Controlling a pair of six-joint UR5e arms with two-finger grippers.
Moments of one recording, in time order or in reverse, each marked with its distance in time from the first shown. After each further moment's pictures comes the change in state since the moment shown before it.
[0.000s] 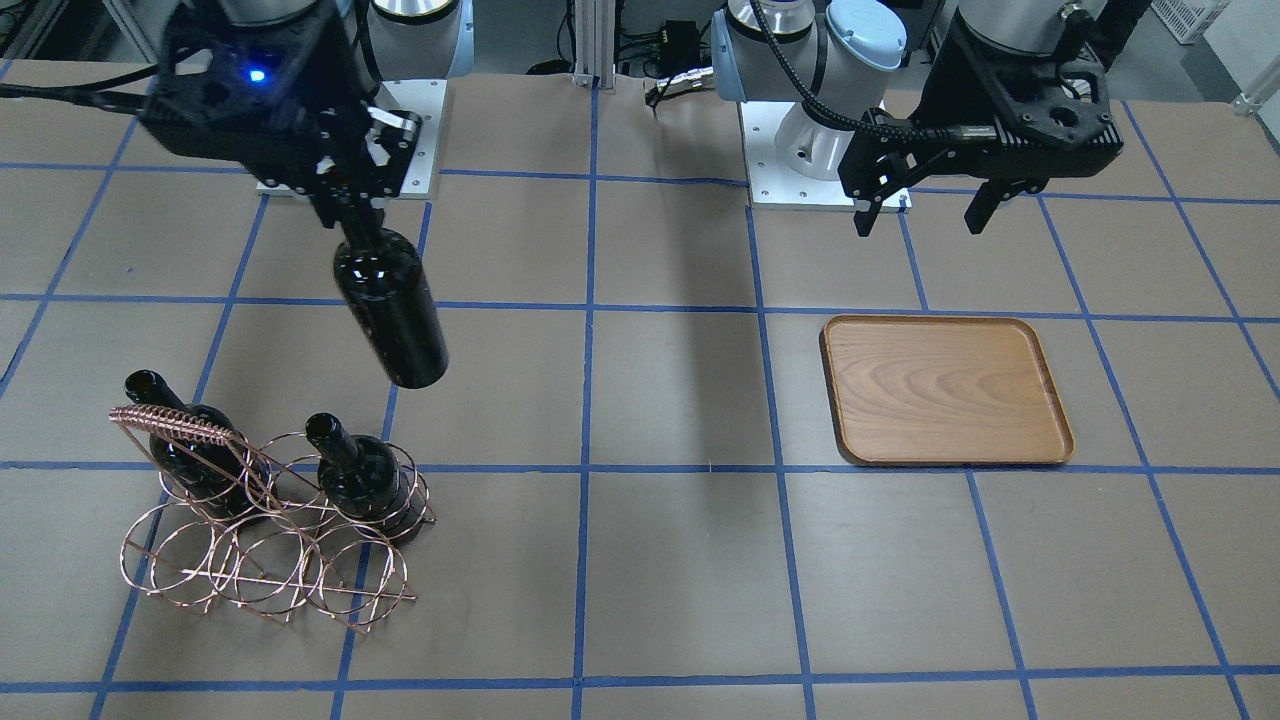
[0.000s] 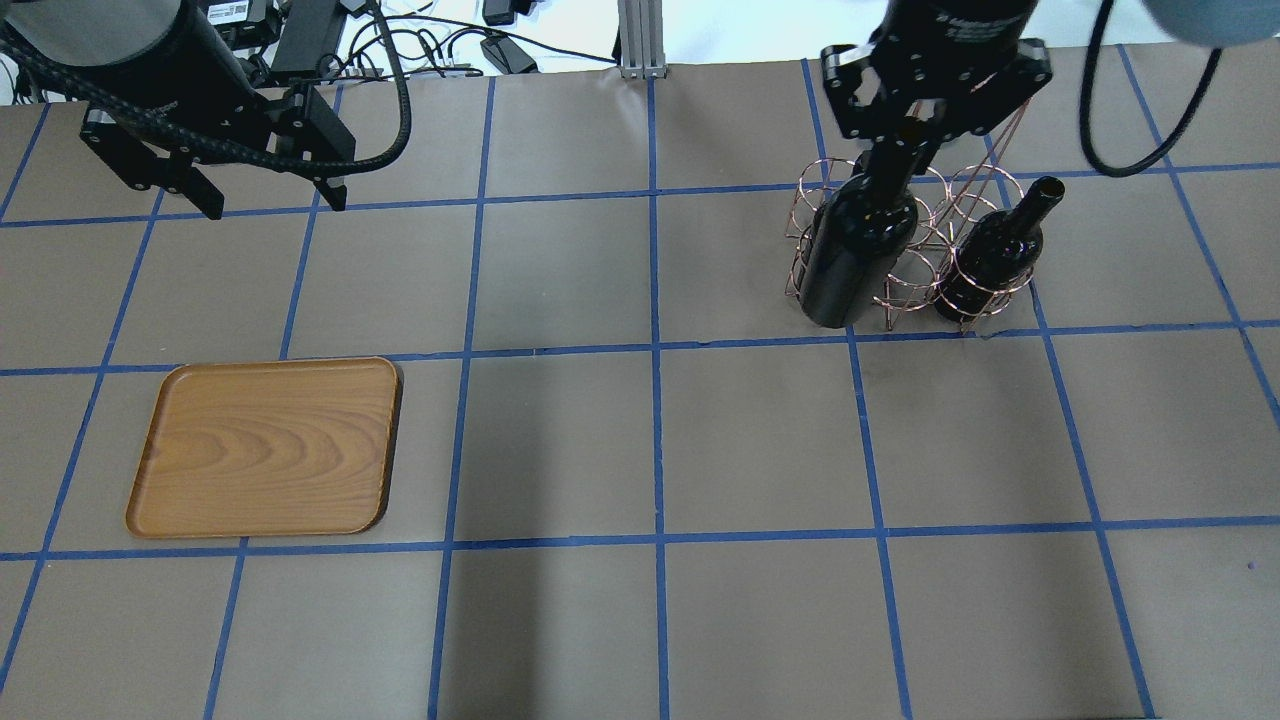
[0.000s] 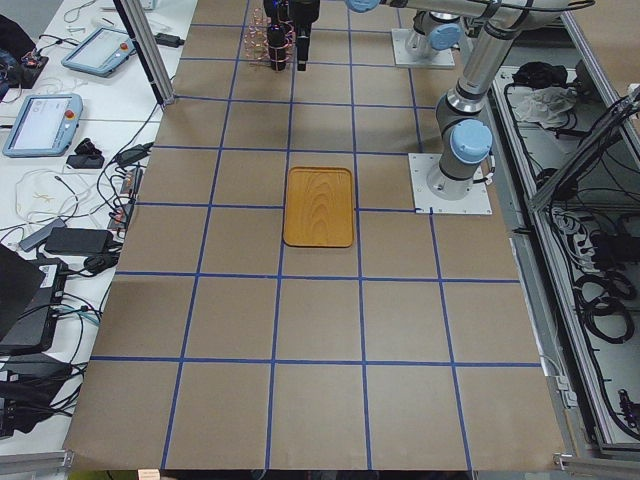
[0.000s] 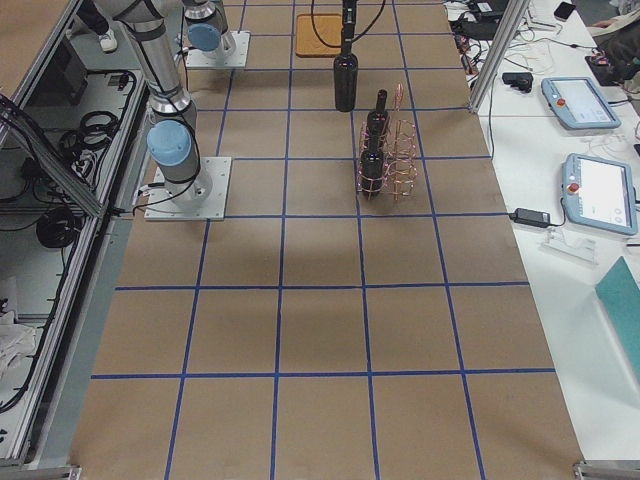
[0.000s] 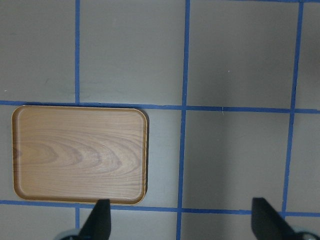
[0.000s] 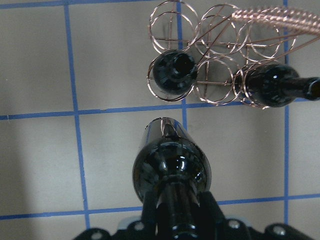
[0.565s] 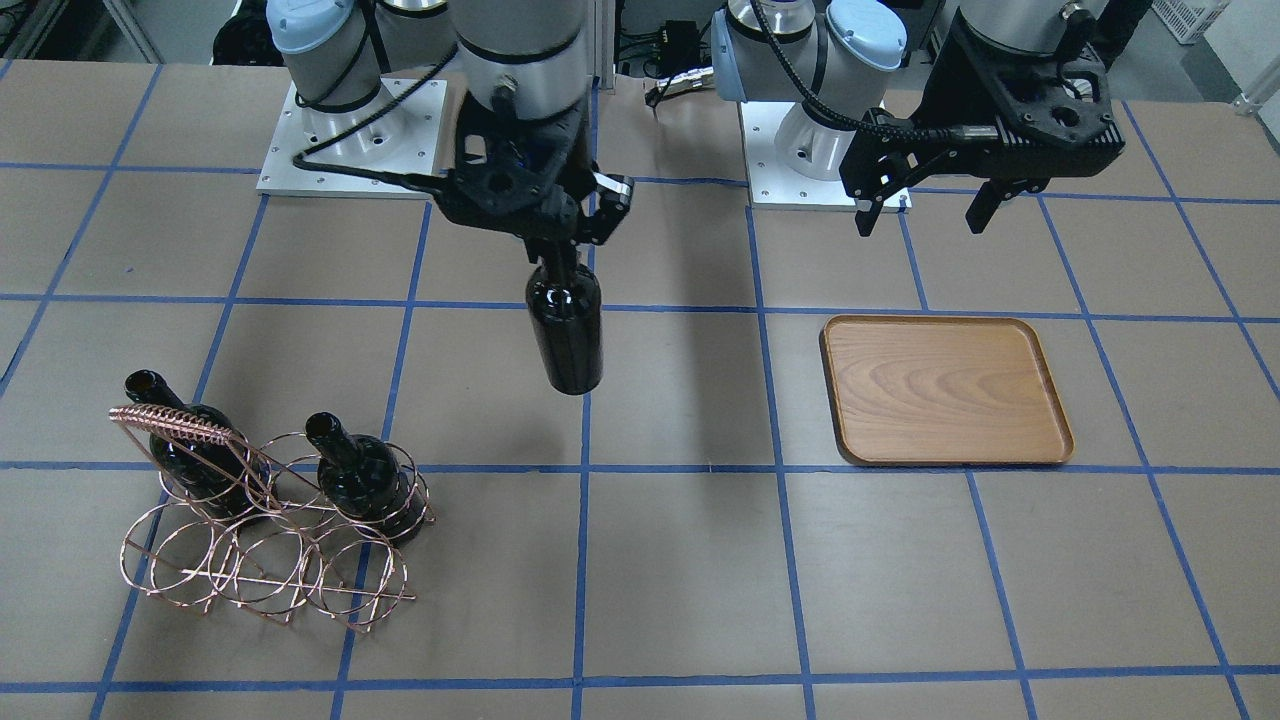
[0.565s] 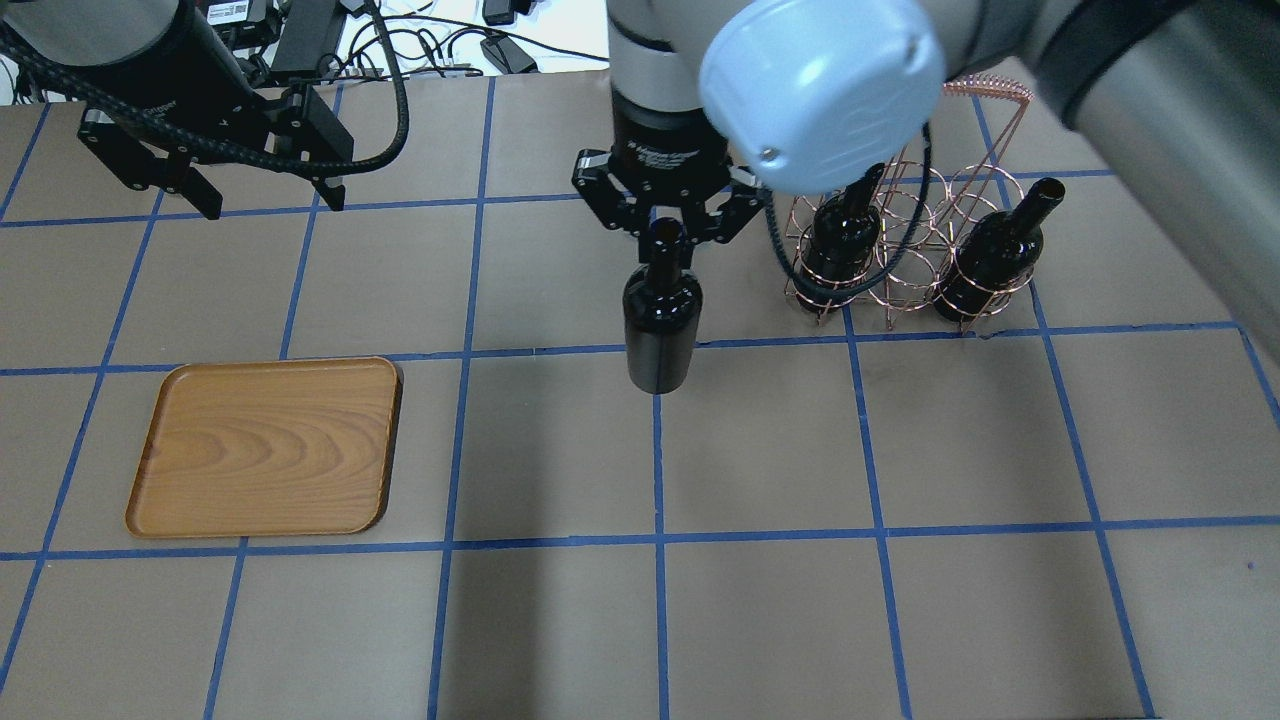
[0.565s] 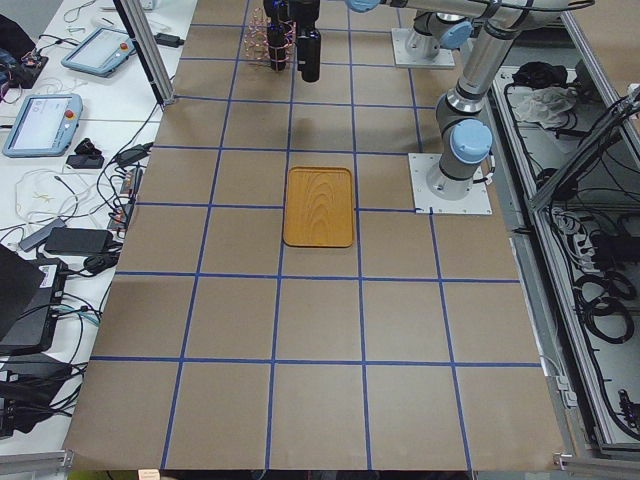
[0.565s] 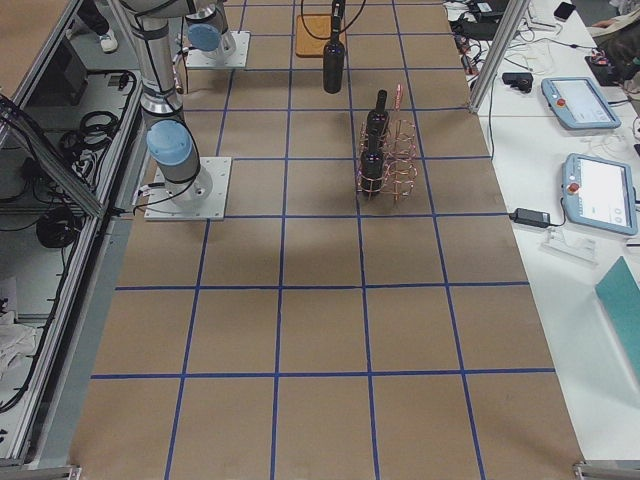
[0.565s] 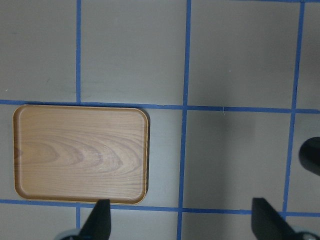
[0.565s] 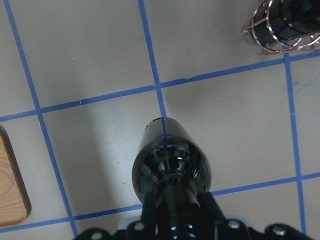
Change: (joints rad) left arm 0.003 0.001 -0.002 -0.002 0.001 0.000; right arm 0.249 0.173 0.004 -0.154 0.071 0.356
